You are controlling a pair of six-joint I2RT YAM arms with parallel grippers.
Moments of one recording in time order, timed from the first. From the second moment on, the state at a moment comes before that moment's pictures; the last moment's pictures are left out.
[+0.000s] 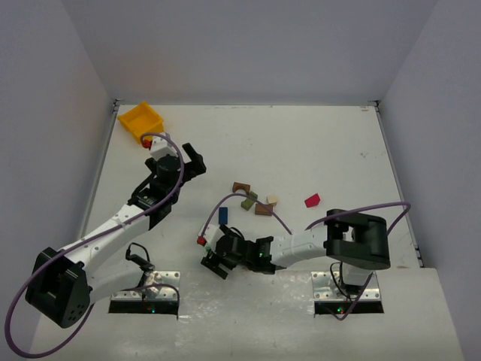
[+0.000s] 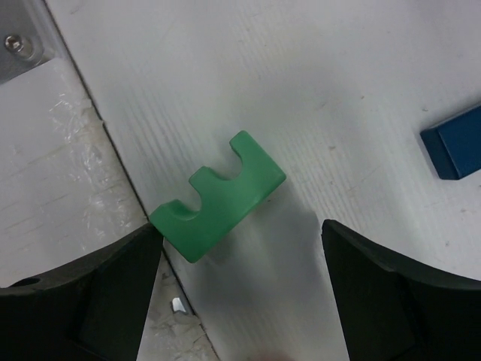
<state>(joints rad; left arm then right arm) -0.46 1.05 0.62 0.06 -0.48 -0.60 1.40 1.74 0.72 0.26 0.21 0.16</state>
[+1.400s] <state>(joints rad) -0.46 1.11 0.62 0.06 -0.45 -0.59 1.26 1.83 0.76 0.36 0.21 0.22</state>
